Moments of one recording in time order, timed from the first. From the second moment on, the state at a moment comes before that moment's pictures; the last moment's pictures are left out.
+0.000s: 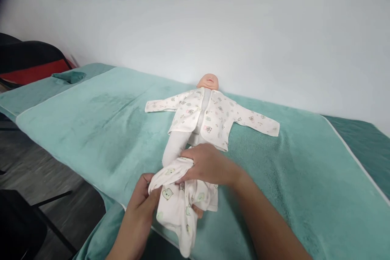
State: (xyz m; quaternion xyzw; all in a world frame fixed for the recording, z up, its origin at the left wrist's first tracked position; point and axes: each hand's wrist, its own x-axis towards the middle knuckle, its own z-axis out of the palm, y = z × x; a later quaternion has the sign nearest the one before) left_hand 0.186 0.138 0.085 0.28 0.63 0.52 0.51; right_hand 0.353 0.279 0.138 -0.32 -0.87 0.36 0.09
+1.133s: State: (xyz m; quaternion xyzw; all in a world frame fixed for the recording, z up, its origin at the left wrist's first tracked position) left_hand 0.141 0.317 0.072 0.69 0.55 0.46 0.11; right_hand 0.336 0.282 0.128 -0.51 -0.73 0.33 0.30
